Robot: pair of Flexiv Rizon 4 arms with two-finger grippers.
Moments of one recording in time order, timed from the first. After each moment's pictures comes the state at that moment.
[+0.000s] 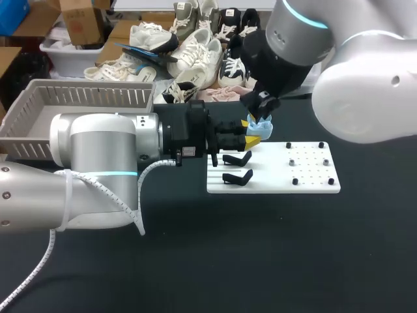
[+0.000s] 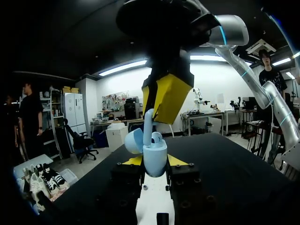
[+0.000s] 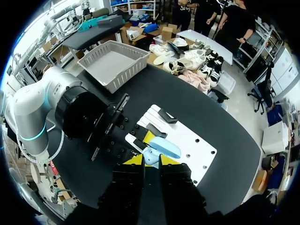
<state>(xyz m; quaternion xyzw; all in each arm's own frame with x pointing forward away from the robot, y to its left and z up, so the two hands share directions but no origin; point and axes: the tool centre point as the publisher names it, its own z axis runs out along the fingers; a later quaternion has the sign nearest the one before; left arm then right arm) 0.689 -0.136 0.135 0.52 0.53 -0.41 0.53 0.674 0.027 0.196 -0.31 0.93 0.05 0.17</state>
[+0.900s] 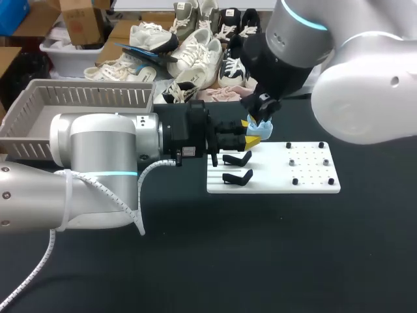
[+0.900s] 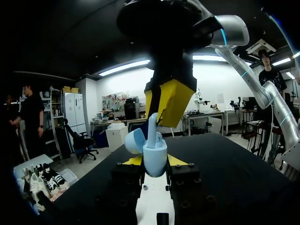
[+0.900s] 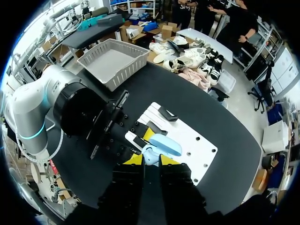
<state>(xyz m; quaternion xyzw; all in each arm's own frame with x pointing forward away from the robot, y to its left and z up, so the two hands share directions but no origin) 0.689 -0.136 0.135 0.52 0.53 -0.41 0.53 0.672 0.026 0.192 -0.31 0.94 0.05 0.17</state>
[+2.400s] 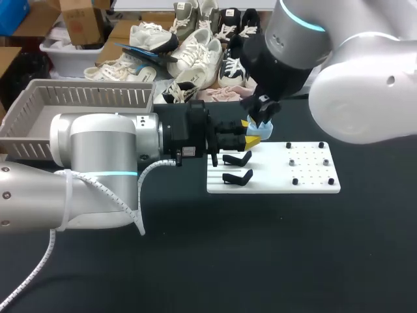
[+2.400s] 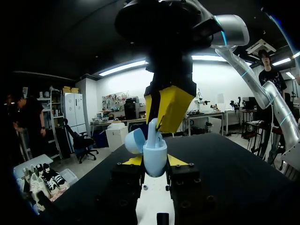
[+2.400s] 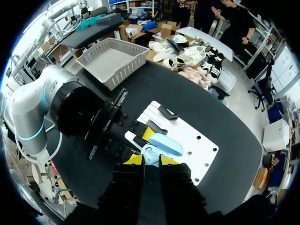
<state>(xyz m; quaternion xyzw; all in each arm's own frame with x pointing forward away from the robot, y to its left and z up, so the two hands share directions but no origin) 0.689 -0.136 0.135 0.52 0.53 -0.41 0.53 0.672 0.025 0.187 -0.30 0.94 0.05 0.16</state>
